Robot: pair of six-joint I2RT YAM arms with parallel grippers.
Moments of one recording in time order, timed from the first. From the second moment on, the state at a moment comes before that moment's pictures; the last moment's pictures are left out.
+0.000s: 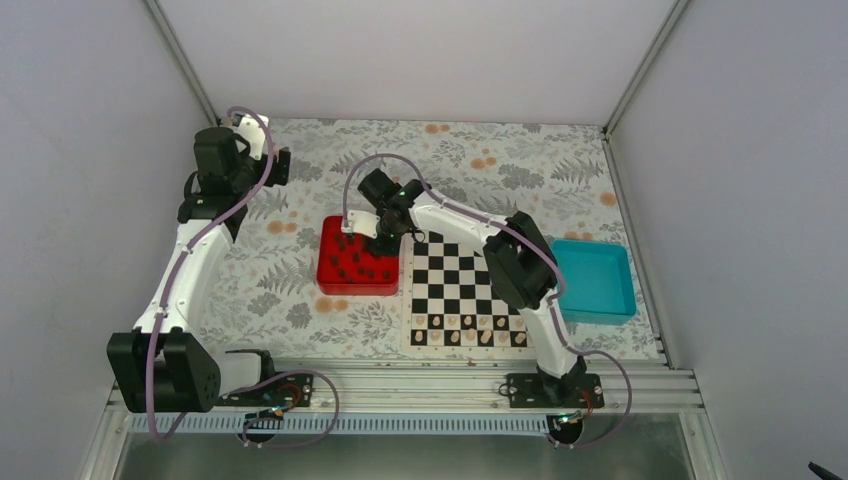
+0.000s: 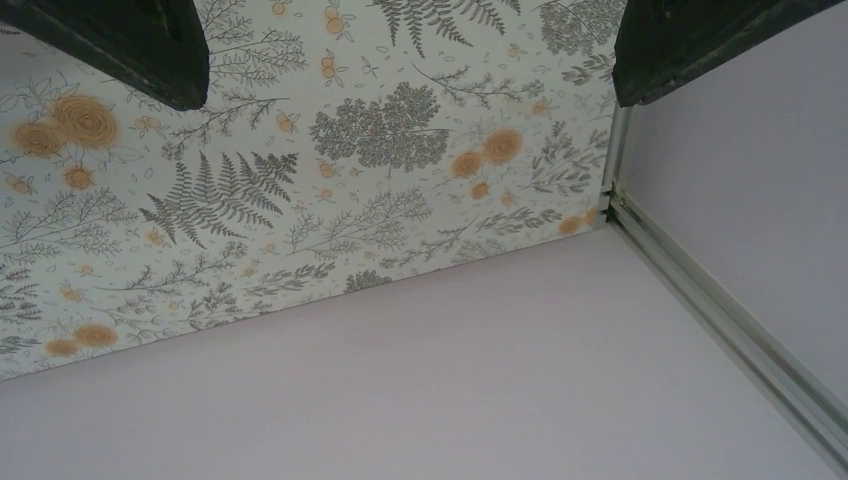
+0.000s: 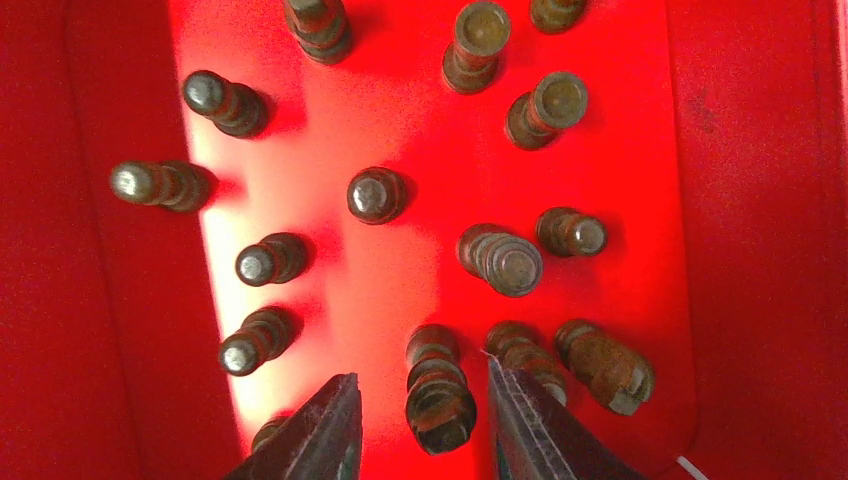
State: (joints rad) left arm 0.01 1.24 1.09 -0.24 0.04 0.23; right arm 0.84 2.17 1.78 -0.83 -0.20 -0.59
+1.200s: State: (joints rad) left arm 0.03 1.24 1.08 -0.24 0.06 0.23; right arm 0.69 1.95 1.79 -0.88 -0.31 -0.58
